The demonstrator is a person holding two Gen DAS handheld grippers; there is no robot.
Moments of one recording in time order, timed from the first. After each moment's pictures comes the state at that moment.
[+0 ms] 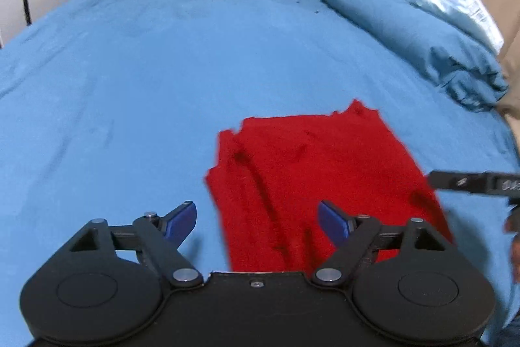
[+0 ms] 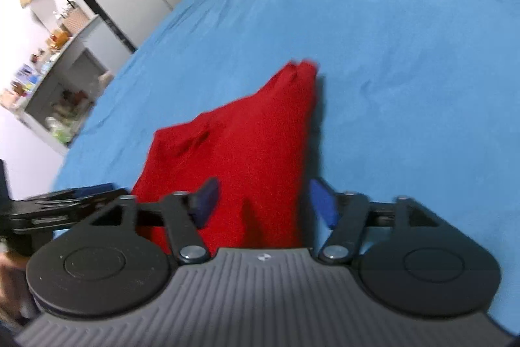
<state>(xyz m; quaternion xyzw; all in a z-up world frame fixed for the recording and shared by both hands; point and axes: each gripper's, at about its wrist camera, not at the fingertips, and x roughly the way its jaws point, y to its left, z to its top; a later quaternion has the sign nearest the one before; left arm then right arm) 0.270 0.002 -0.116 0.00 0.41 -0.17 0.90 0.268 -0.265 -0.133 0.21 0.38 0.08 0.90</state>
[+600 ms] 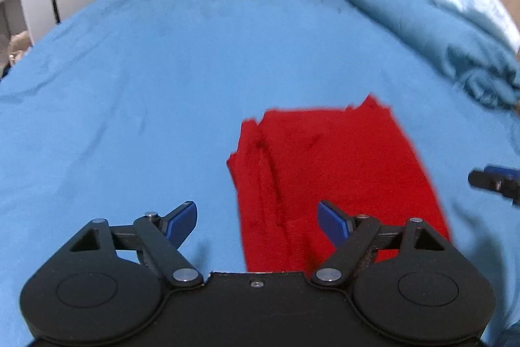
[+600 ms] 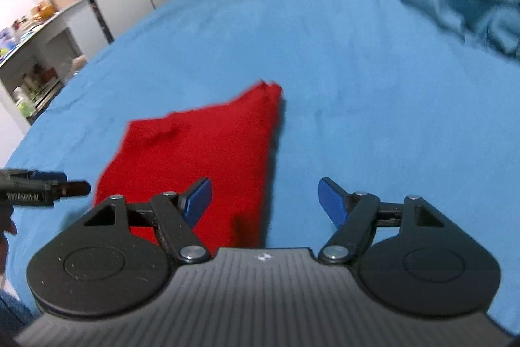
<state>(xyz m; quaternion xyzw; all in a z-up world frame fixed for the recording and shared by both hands) 0.229 0.001 -0.080 0.00 0.41 -0.11 0.90 0.223 -0.256 -0.101 0.10 0.35 0.04 0.93</state>
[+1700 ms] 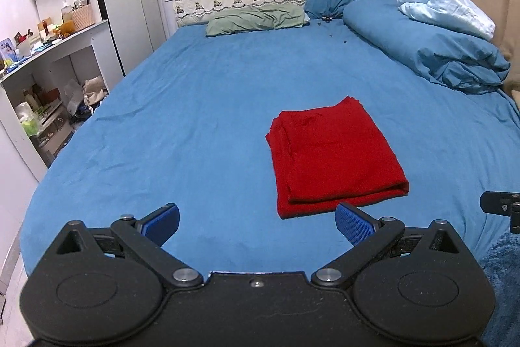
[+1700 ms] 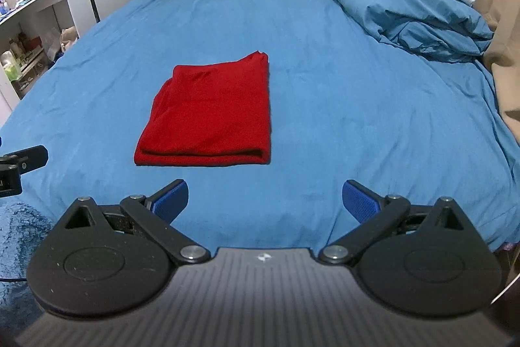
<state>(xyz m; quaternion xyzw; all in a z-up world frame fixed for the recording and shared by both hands) -0.005 0.008 -0.003 0.07 0.34 -0.04 0.94 -0.013 -0.149 -0.009 0.04 0.38 -0.07 0.92</state>
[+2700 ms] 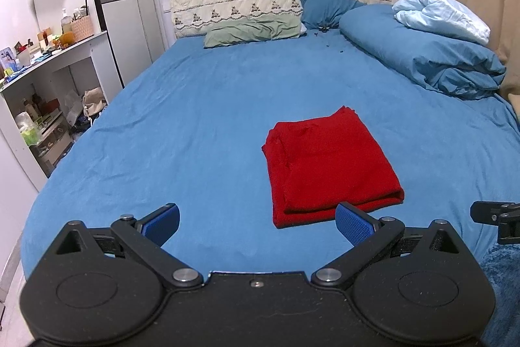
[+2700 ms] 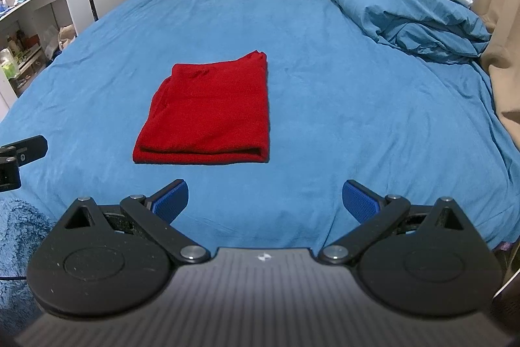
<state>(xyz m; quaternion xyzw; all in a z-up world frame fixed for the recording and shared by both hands) -0.014 0.011 0.001 0.07 0.32 -0.05 0.94 -0.017 -0.140 -0.009 0.04 0.38 -0.08 0.92</state>
